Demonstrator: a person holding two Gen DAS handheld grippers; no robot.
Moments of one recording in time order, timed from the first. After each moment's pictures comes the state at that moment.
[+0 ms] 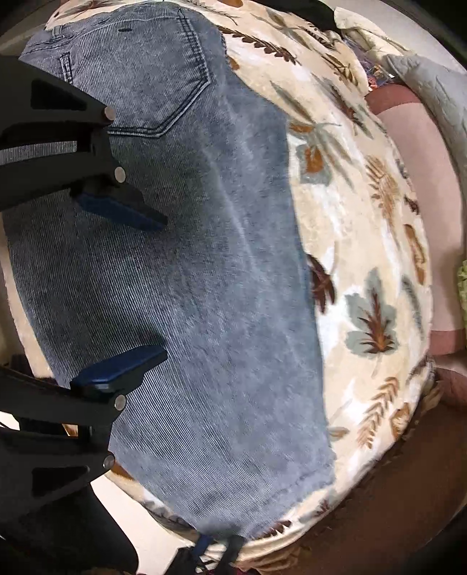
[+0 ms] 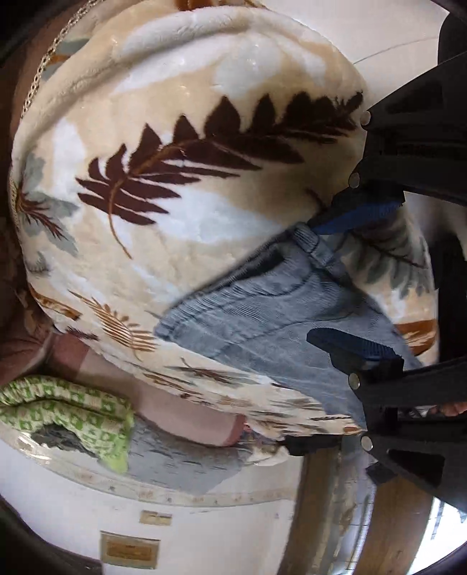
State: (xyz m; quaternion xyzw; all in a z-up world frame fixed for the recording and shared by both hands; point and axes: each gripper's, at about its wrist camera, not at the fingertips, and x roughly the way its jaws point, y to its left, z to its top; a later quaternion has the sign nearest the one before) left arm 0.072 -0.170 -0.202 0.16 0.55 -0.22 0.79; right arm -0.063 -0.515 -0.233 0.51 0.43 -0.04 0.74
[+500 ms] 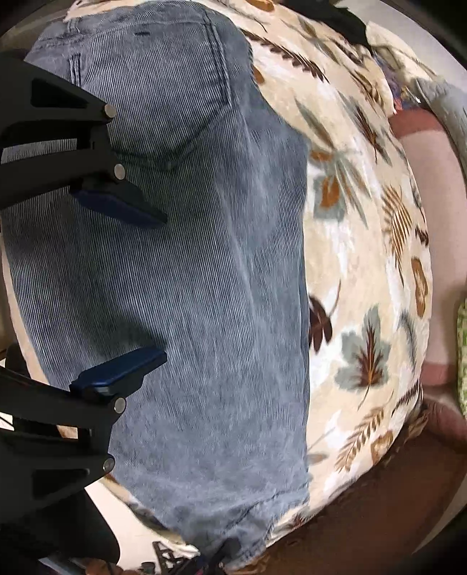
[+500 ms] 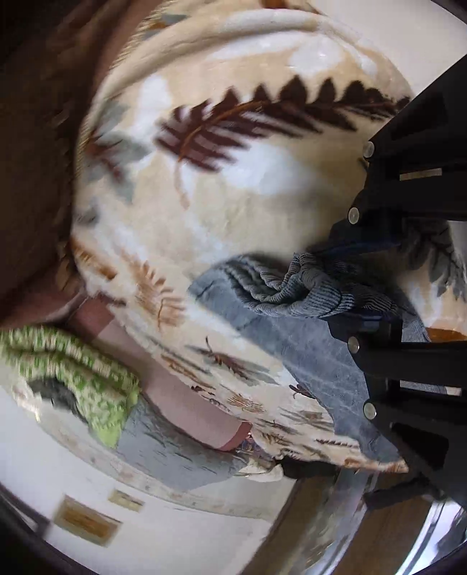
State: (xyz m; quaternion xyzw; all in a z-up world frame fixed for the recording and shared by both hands) left arm 0.088 -0.141 -0.199 0.11 0.56 -0.20 0.80; right arm -0.039 -0.478 -0.185 0.37 0.39 -0.07 0.84
